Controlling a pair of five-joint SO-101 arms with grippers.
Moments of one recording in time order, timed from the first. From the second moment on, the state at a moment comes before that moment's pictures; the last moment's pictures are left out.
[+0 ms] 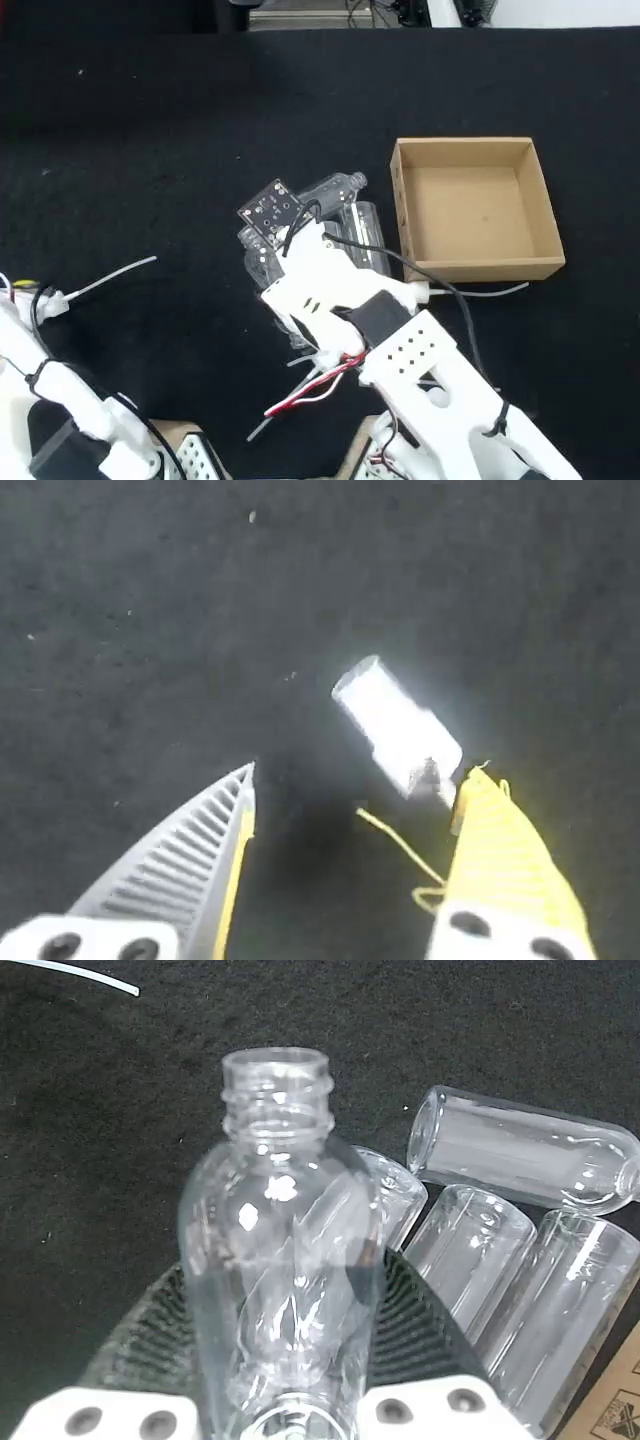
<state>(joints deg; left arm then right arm) -56.5 -28.5 51.5 56.0 25.0 -37.5 -46.0 56.4 50.4 4.2</state>
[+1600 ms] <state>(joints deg) -53.1 -1.5 32.0 62.6 -10.0 -37.5 -46.0 56.4 50.4 4.2</state>
